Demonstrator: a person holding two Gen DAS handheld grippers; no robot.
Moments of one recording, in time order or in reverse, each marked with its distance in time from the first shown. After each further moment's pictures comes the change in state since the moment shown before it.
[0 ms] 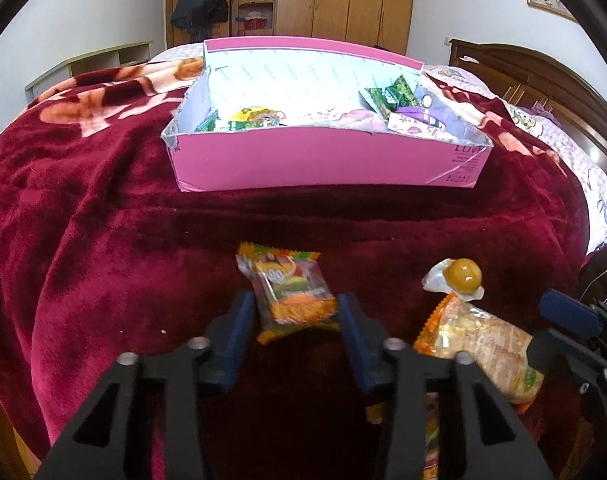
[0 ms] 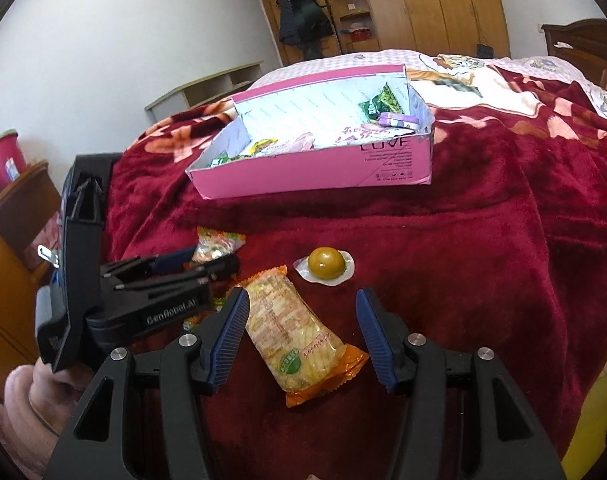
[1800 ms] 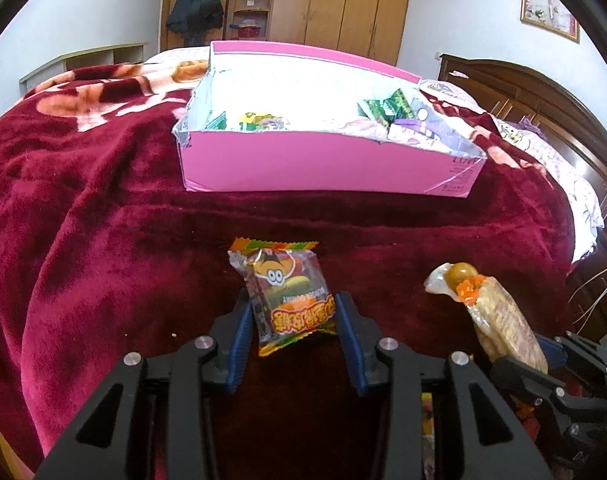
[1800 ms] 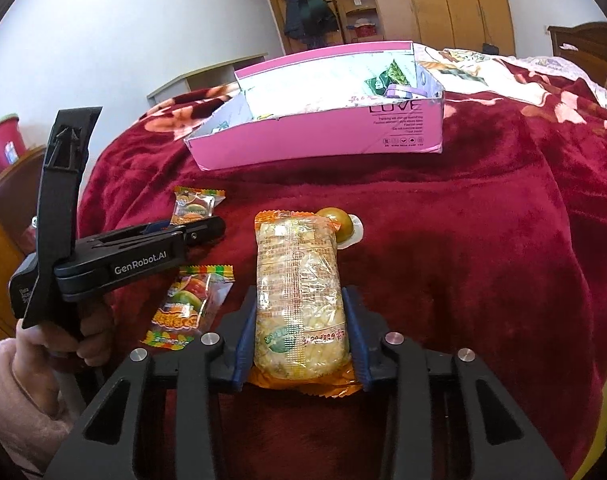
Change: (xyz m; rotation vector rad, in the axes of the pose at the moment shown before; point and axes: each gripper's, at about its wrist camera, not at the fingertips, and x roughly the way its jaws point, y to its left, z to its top) left arm -0.003 0.014 -0.005 -0.022 -0.046 -0.077; right arm 0.013 -0.001 -0.024 -0.010 -0.002 0.012
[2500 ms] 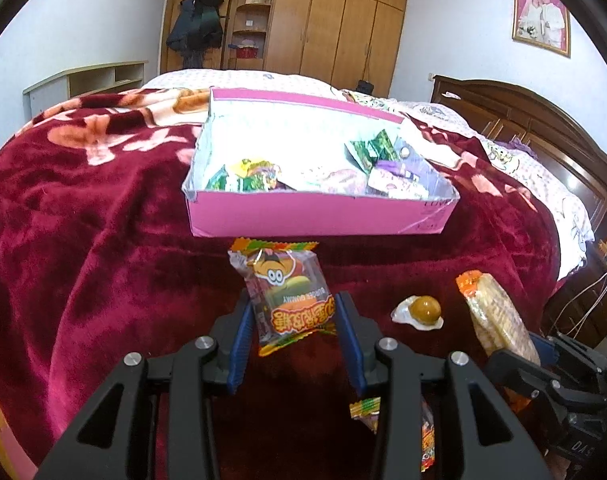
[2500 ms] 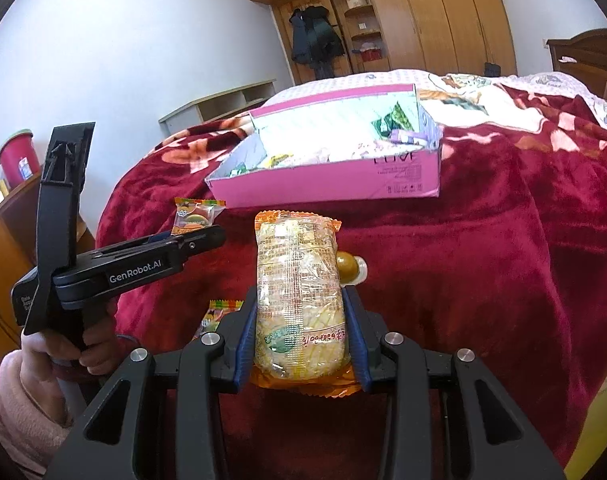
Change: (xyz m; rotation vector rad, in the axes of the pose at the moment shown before) left arm -0.035 -0.003 0.020 -0.011 -0.081 -0.017; right arm -0.030 0.005 0.017 -0.010 -0.098 0.023
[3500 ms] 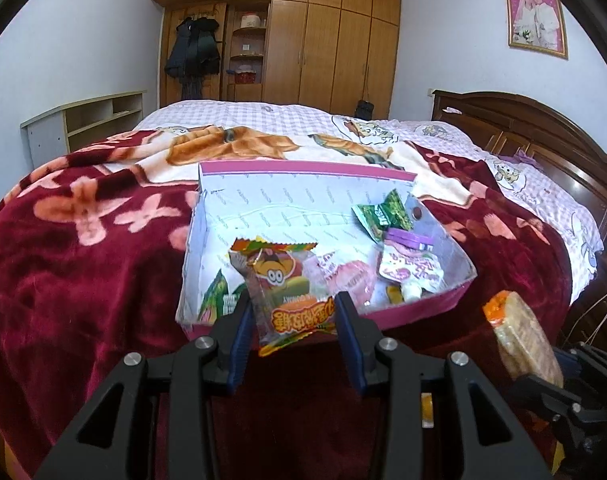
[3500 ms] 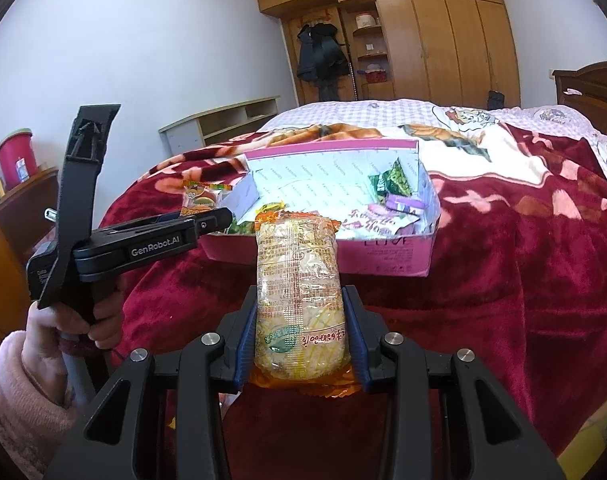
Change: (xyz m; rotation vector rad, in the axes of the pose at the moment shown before) left arm 0.023 -0.002 0.076 0.045 -0.080 0.028; right arm 0.005 -0.008 0.058 -0.062 -0.049 -0.031
